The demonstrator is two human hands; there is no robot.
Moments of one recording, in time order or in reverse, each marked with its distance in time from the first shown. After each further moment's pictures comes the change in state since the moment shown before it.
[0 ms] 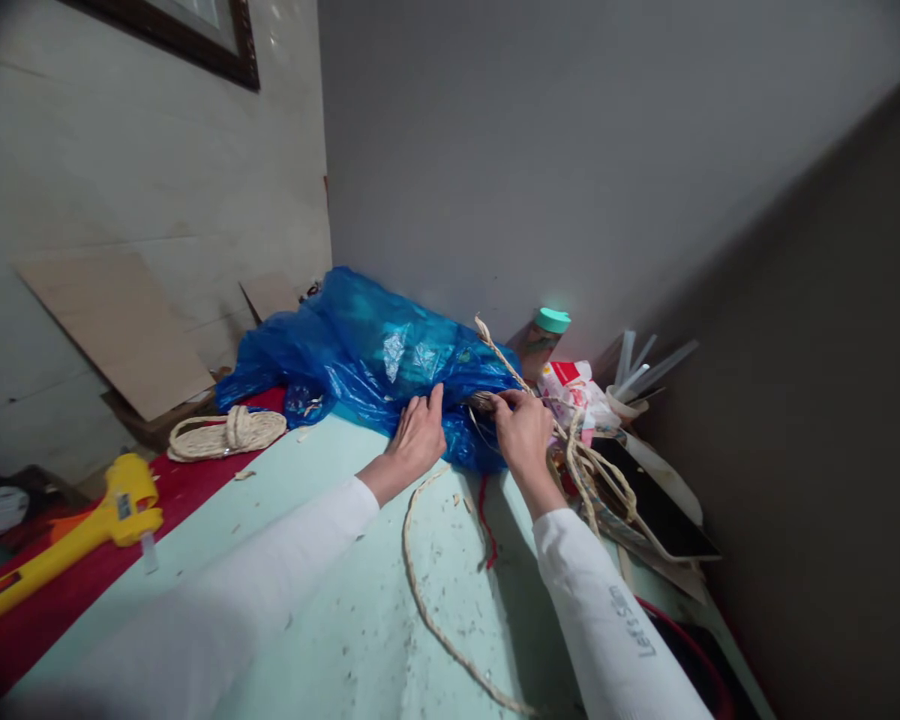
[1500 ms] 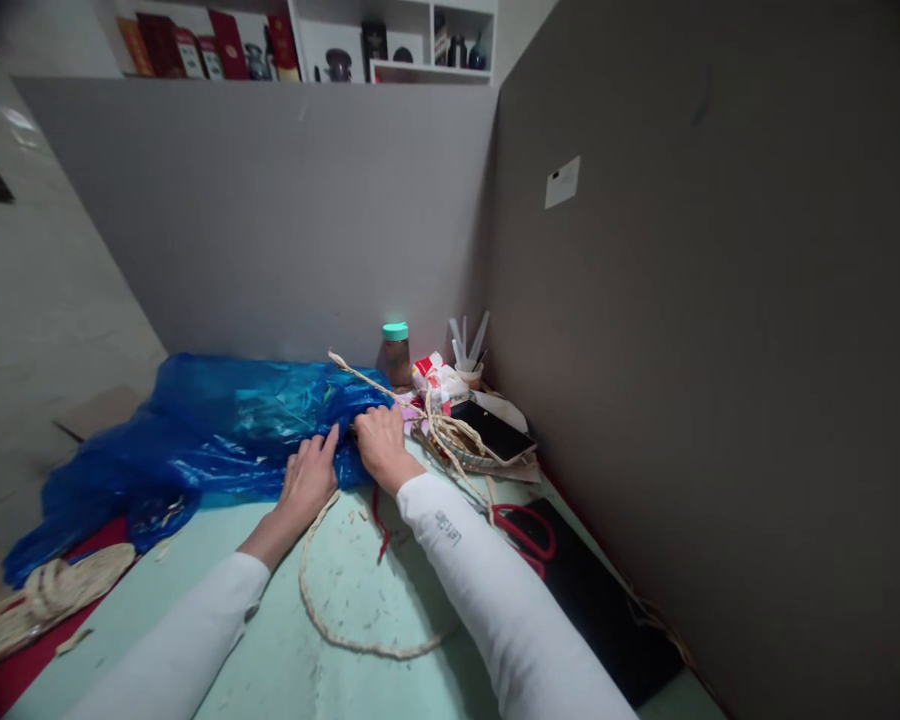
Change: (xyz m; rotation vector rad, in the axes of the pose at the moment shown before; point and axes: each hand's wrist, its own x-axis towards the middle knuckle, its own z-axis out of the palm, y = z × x) left_hand 0.008 0.007 -0.003 0.327 -0.075 0.162; right_hand -0.014 -0.011 -0.009 -0.367 -0.261 -0.205
